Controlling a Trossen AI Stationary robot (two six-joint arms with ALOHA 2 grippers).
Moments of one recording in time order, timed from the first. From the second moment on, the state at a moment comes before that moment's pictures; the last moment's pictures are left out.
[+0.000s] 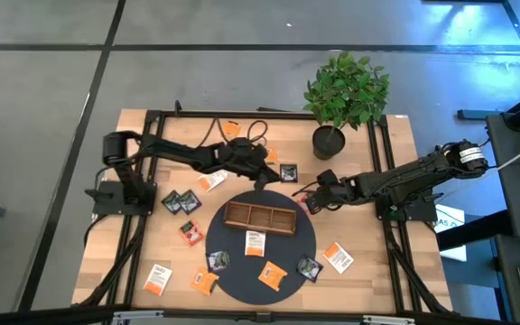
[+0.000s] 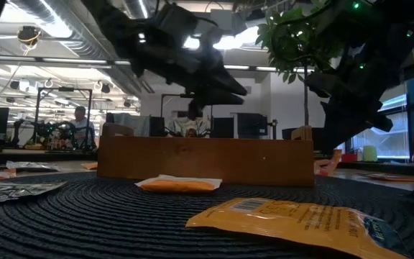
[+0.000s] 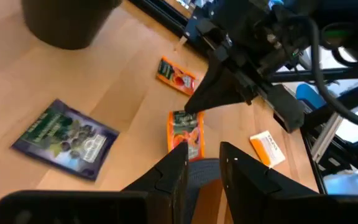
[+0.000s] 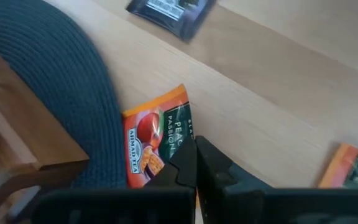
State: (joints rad) left arm 0.21 1.78 0.97 0.40 0.29 -0.54; right arm 0.16 1.33 0.61 -0.40 0.34 1.11
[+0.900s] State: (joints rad) left arm 0.19 1.95 1.09 0.49 0.44 -0.28; right arm 0.16 1.33 0.61 -0.23 0.36 0.93
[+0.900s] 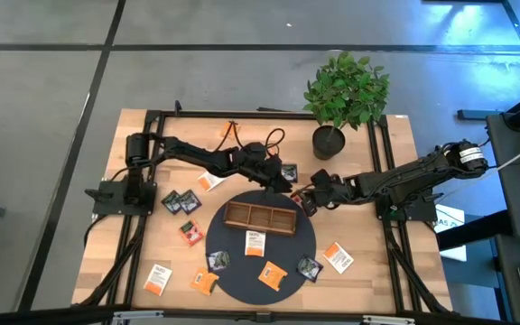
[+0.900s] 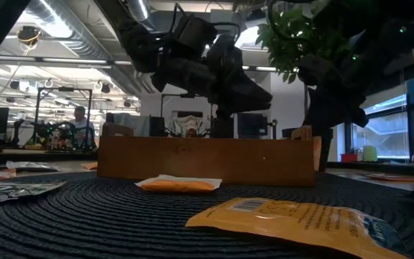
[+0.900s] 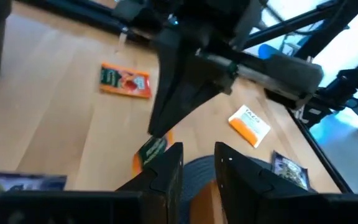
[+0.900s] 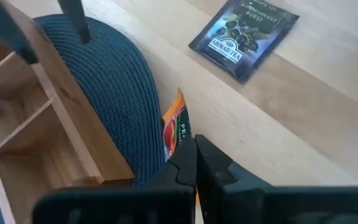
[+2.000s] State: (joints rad) left arm 0.16 2.05 1.09 0.47 0.54 -0.18; right arm 0.15 1.33 0.61 -0.14 0.30 0.89
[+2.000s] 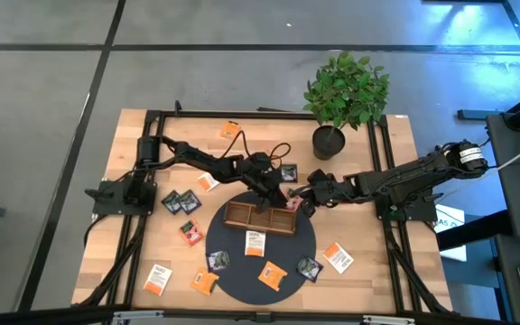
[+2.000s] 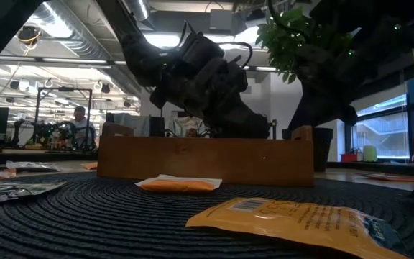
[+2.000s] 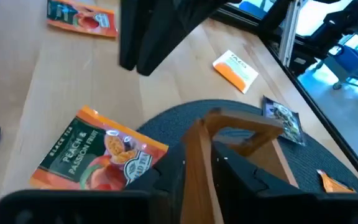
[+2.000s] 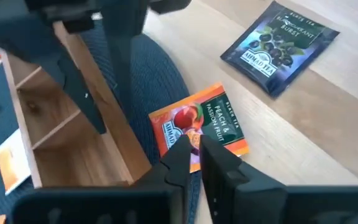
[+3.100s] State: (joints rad) left arm 0.19 2.05 1.09 0.44 0.50 -0.30; right arm -0.06 1.50 0.60 -0.09 0.01 1.03
